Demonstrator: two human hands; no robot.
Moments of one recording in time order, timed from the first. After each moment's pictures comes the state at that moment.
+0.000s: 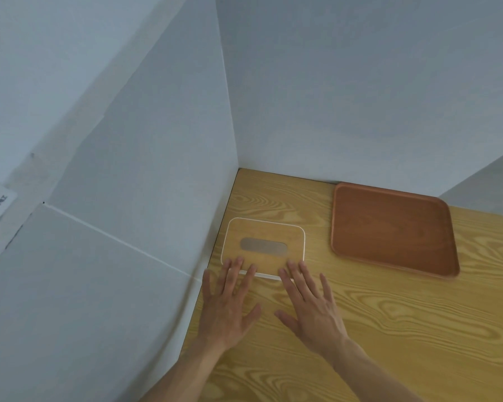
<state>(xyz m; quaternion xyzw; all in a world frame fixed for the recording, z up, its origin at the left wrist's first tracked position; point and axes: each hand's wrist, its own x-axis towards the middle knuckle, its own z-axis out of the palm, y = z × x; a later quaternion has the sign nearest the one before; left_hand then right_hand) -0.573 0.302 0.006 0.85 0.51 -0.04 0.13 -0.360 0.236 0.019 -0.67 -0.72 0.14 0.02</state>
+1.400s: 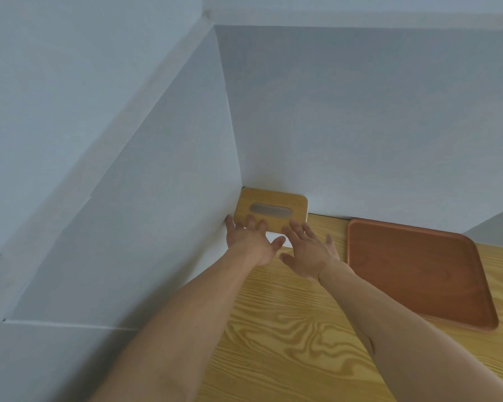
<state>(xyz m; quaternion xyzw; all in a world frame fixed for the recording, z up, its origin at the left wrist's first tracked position) -0.465 0.514 0.095 0.79 0.54 -0.27 0.10 -0.324 0.452 0.063 -0.71 -0.65 0.25 -0.06</state>
